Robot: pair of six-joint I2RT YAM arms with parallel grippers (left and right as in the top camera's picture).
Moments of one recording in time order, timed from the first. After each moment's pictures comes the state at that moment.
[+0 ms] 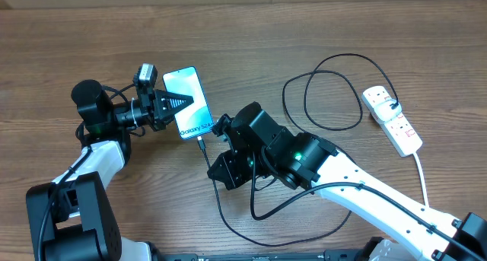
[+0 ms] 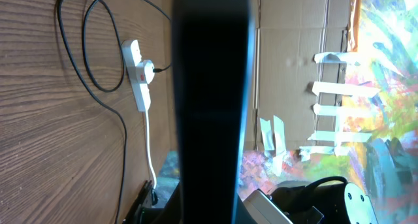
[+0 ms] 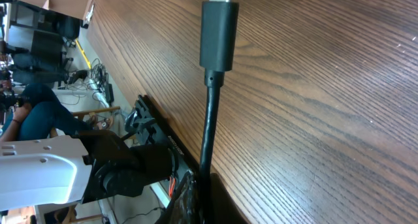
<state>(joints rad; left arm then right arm) 0.22 1.65 0.73 0.74 1.55 -1.36 0.87 1.48 1.18 -0.61 -0.52 0.52</state>
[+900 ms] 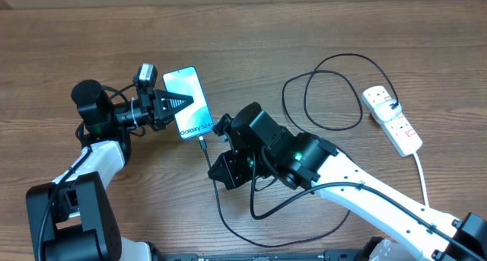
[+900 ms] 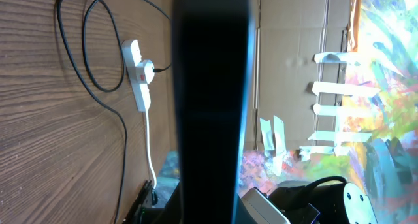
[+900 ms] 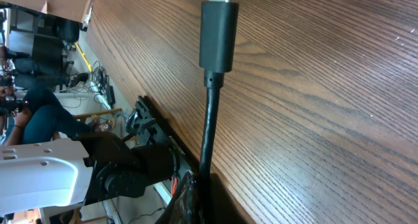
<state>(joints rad) 0.22 1.65 0.73 0.74 1.55 -1.36 0.87 1.48 1.18 -0.61 -0.51 0.54</state>
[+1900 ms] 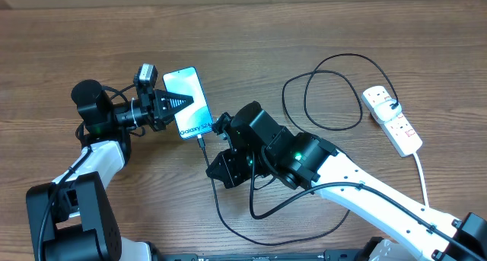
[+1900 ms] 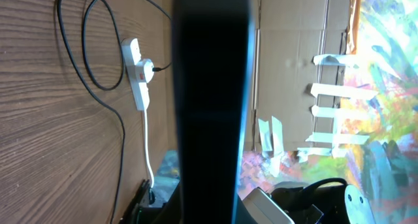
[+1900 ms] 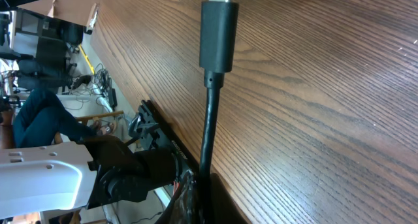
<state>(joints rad) 0.22 1.65 0.73 0.74 1.55 -1.38 0.87 1.48 1.18 -0.59 -0.51 0.54</state>
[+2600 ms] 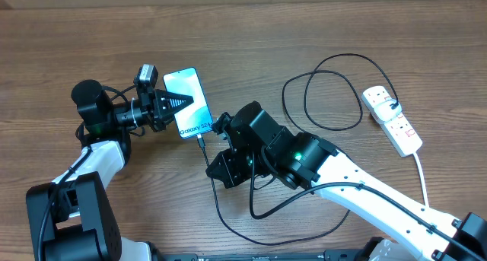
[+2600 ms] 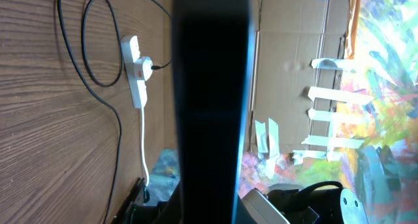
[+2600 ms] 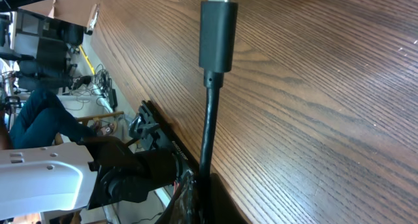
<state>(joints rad) 0.22 1.65 0.73 0.74 1.55 -1.41 0.87 1.48 1.18 -0.59 -0.51 0.55</state>
